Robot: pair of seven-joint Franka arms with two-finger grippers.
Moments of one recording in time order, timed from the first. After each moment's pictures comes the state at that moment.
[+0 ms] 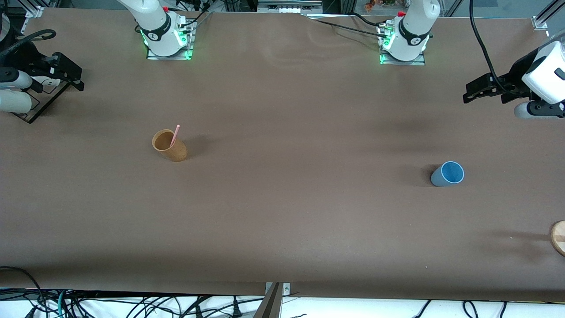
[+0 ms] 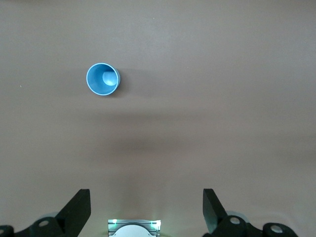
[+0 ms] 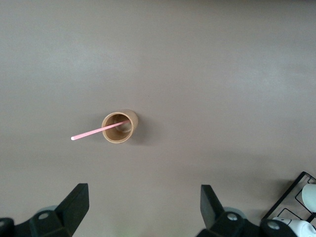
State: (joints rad) left arm -0.07 0.08 0.01 -1.43 -0.07 1.36 -0.11; right arm 0.11 -0.12 -0.05 -1.68 -0.02 1.58 -0.02
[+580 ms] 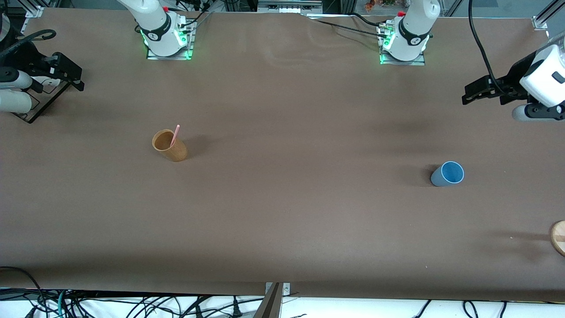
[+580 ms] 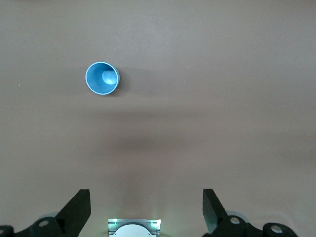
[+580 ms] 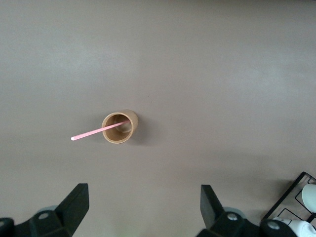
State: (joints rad) left arm -0.07 0.10 0.01 -1.43 -0.07 1.36 -0.11; right arm 0.11 -0.12 -0.05 -1.68 -0.02 1.58 -0.02
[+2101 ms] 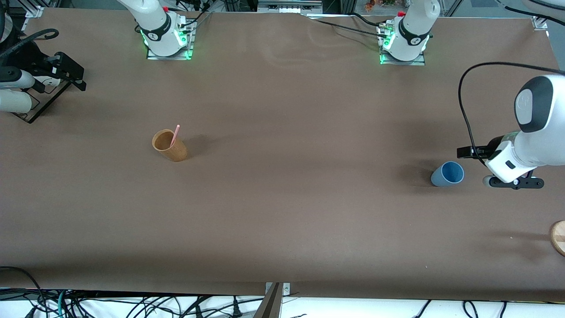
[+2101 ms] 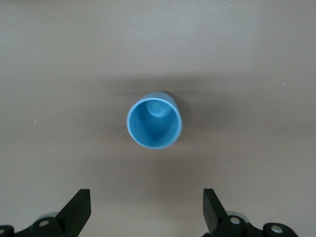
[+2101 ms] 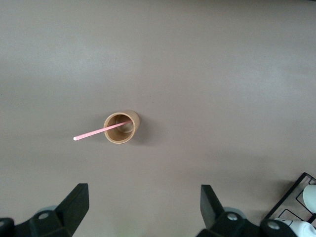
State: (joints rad) left arm 0.01 0.36 0.08 -1.64 0.05 1.76 0.07; right arm 0.11 -0.12 -0.05 -1.68 -0.02 1.58 -0.02
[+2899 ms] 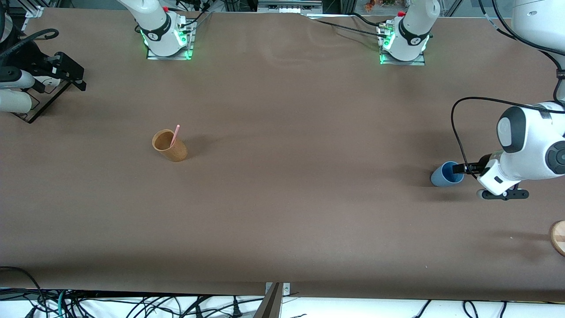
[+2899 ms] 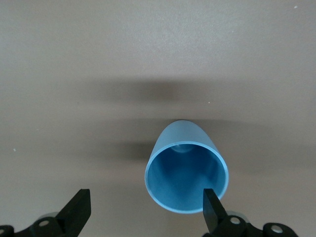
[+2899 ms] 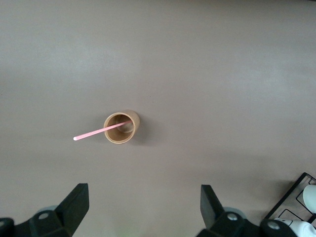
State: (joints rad) left arm 0.06 0.47 0.09 -1.75 0.05 2.03 0.07; right arm 0.11 -0.12 -0.05 -1.68 -0.02 1.58 -0.02
